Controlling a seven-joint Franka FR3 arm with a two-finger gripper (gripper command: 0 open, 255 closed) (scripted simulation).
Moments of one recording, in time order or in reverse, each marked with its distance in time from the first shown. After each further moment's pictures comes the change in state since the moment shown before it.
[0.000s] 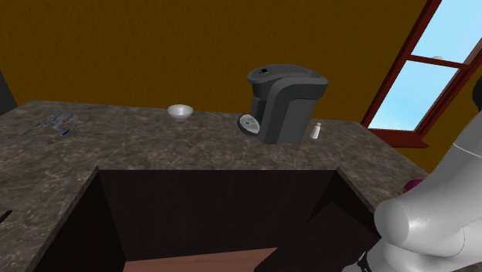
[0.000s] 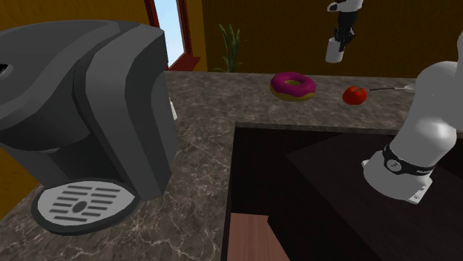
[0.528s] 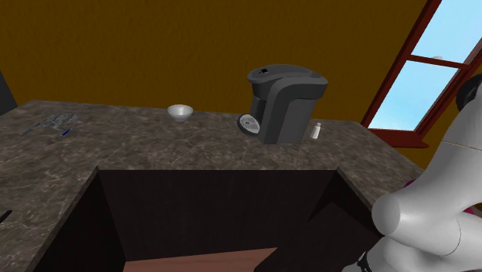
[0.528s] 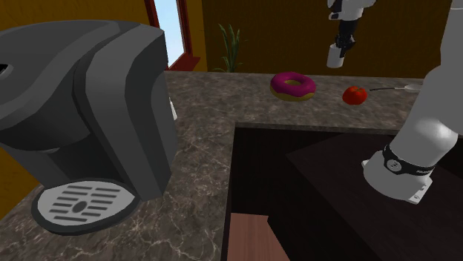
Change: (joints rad) arm -0.193 0.180 0.097 0.032 0.195 0.068 -0.176
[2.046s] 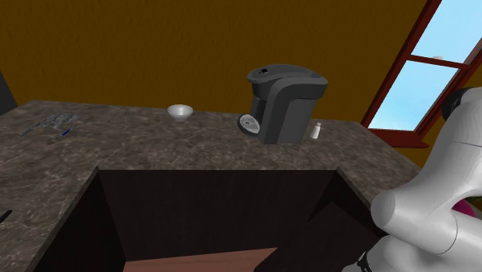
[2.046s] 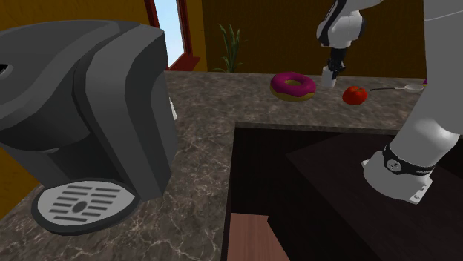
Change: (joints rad) arm -0.160 0.187 0.191 -0.101 0.201 0.238 -0.101
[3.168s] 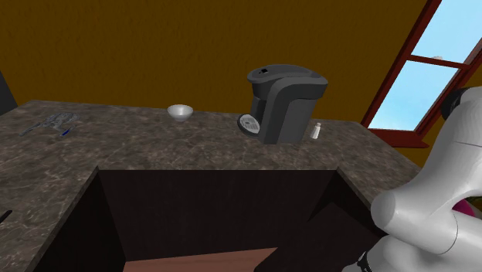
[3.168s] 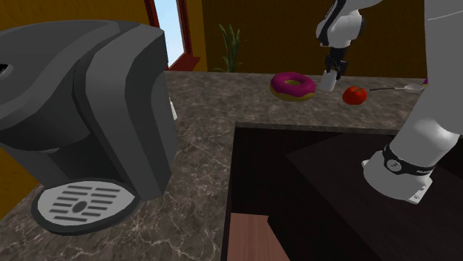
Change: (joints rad) arm 0.013 -0.006 -0.006 -0.001 -0.005 -0.004 0.010
